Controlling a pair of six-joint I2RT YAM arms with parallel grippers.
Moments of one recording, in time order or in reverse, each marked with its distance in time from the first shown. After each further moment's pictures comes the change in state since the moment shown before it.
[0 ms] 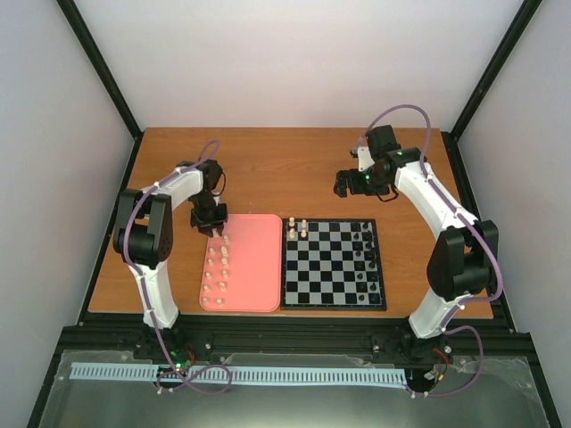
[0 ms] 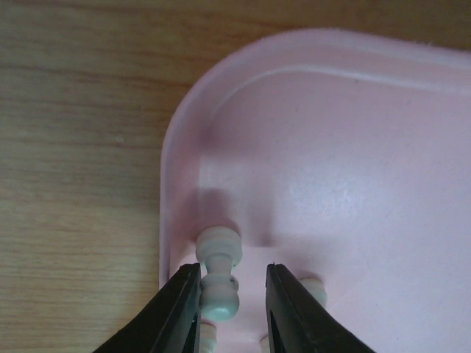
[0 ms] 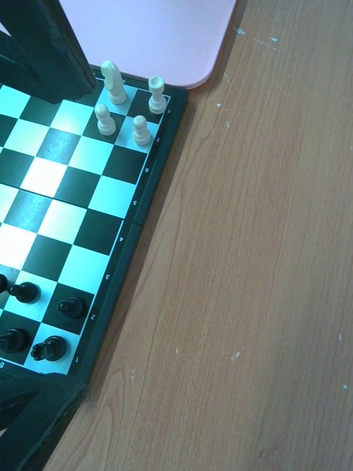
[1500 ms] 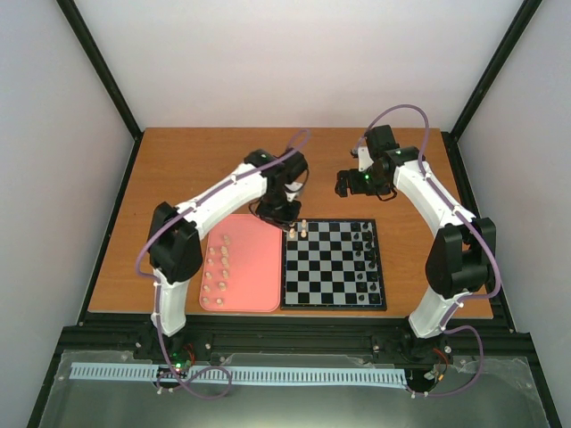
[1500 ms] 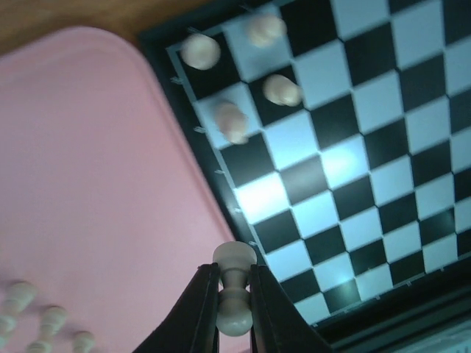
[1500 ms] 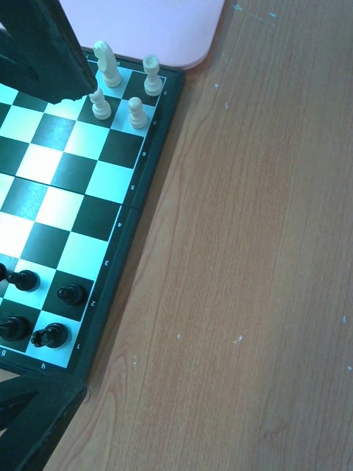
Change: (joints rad) left arm -0.507 0.025 0.464 -0.215 0.039 -0.002; right arm 0.000 0.019 0.011 -0.007 0.037 0.006
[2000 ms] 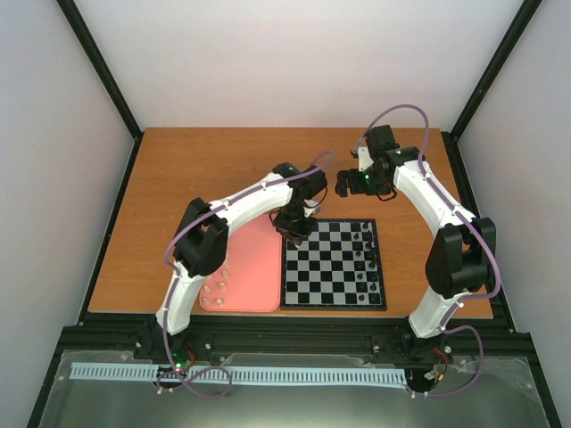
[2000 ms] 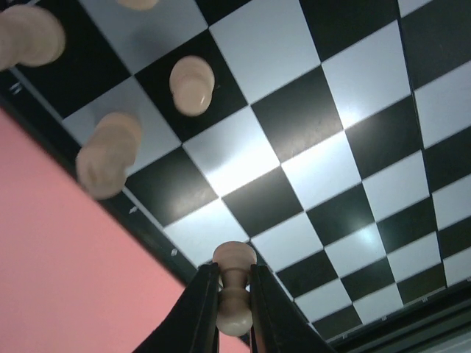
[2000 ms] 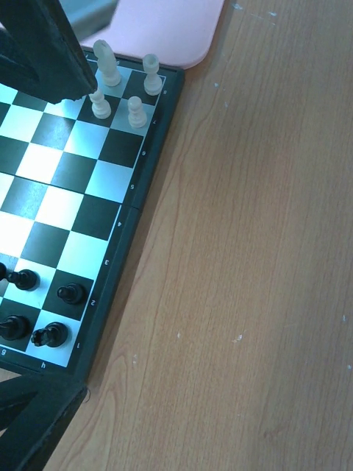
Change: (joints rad) left arm -0.110 0.169 0.053 0.001 0.039 0.036; right arm 0.000 0.000 0.000 0.000 0.001 0.000
